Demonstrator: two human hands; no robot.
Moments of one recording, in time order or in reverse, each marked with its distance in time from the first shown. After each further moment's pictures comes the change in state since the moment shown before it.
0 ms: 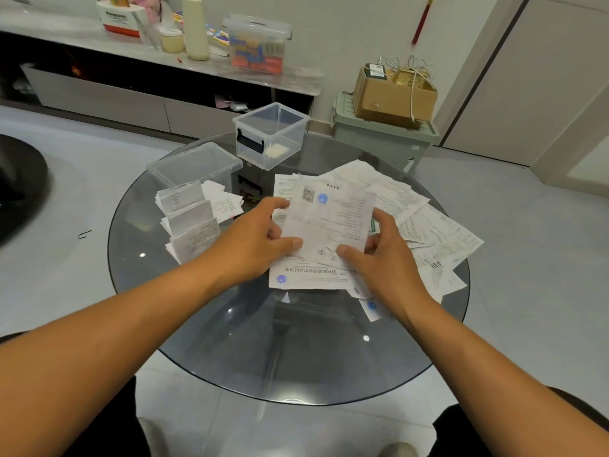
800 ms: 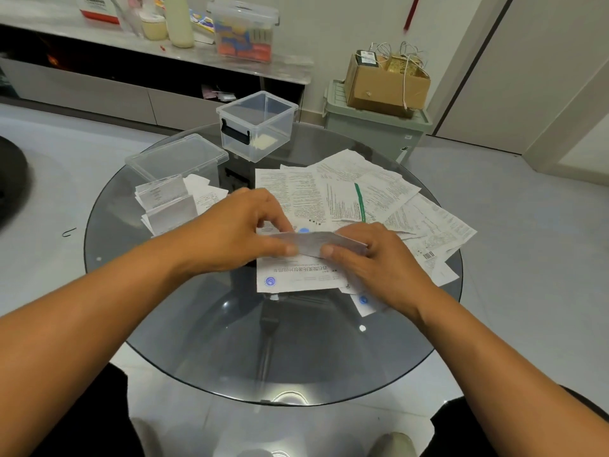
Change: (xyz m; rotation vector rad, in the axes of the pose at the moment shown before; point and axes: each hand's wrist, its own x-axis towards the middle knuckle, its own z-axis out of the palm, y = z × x) left_hand 0.003 0.010 -0.025 0.231 -0.189 0.201; right_hand 0.000 0.003 -0.016 -0.164 -0.223 -0.230
